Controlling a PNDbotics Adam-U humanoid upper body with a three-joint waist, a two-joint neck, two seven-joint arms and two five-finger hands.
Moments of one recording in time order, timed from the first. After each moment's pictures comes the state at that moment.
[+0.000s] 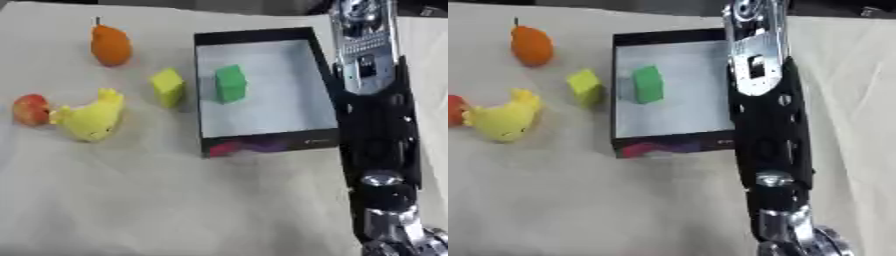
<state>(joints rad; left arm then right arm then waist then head) -0.14 0.59 0.18 -1.79 0.42 0.11 0.32 -0.95 0.08 -0.13 -1.53 0.79 0.18 -0.62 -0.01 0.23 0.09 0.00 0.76</state>
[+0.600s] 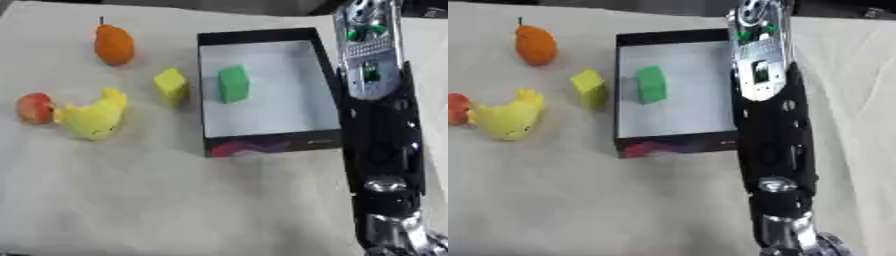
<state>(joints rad) -0.17 0.68 0.17 -1.79 0.27 0.08 0.27 -0.94 0.09 -0.12 -1.53 0.79 0.18 -0.62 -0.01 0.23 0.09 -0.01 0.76</state>
